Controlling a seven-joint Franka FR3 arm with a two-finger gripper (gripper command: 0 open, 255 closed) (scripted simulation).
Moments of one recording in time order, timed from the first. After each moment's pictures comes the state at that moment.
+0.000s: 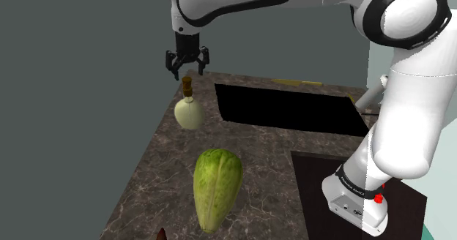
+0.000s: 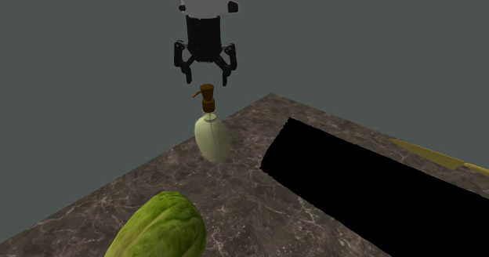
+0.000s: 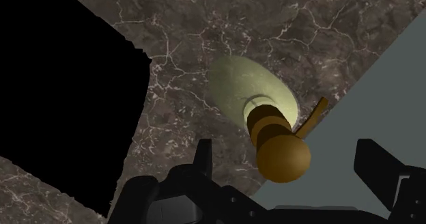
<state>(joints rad) 0.13 0.34 0.29 -1.52 -0.07 1.87 0.63</state>
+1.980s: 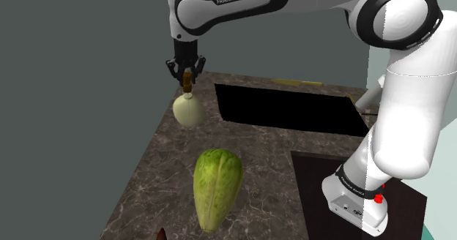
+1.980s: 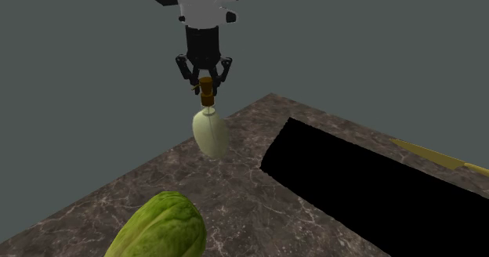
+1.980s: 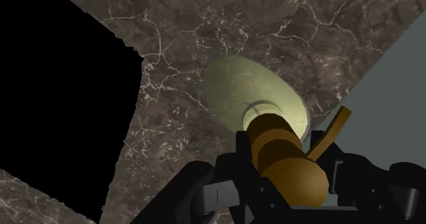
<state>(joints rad) 0.13 0.38 0.29 -1.53 -0.08 1.91 0.64</state>
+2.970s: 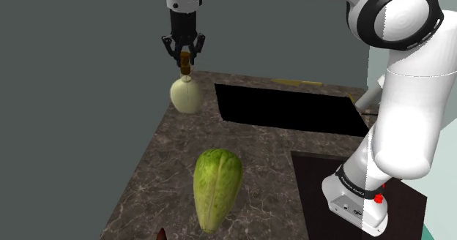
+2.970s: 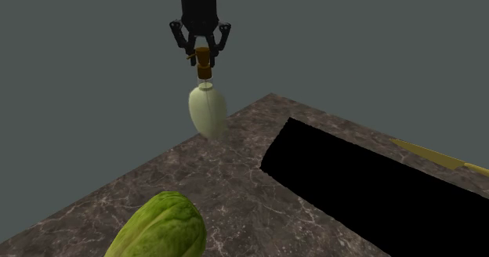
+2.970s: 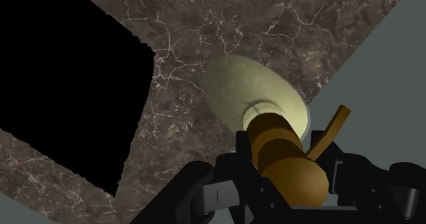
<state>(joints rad) 0.14 0.38 0.29 -1.32 -0.08 1.71 0.64</state>
